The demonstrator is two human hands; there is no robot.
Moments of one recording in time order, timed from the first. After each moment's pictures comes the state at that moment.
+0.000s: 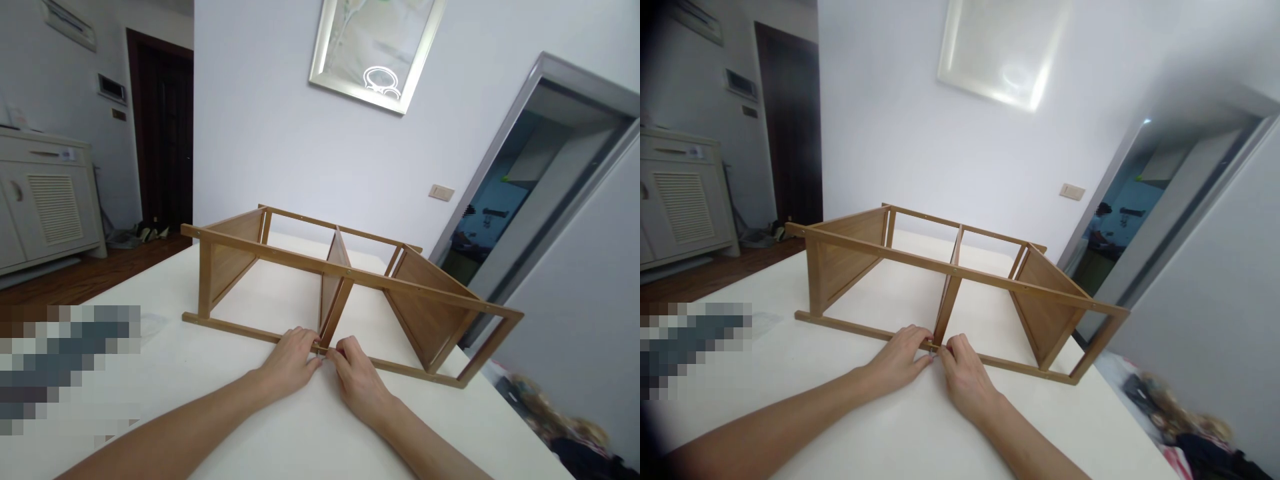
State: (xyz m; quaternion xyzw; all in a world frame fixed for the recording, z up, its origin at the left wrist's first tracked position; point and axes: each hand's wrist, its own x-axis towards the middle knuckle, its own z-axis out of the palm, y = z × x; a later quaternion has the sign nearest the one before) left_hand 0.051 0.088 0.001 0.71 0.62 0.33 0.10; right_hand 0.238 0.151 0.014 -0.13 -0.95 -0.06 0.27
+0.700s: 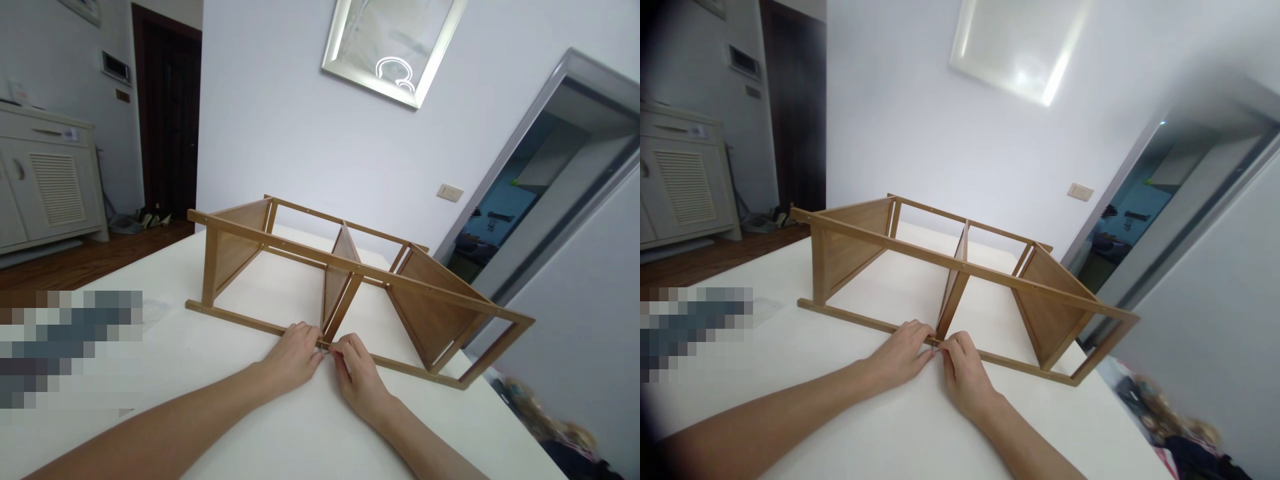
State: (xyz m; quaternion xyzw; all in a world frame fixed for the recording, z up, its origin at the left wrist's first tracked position) left_hand 0.052 0.086 0.000 0.72 0.62 0.30 0.06; right_hand 0.231 0.148 0.010 -0.14 -0.92 0.11 0.35
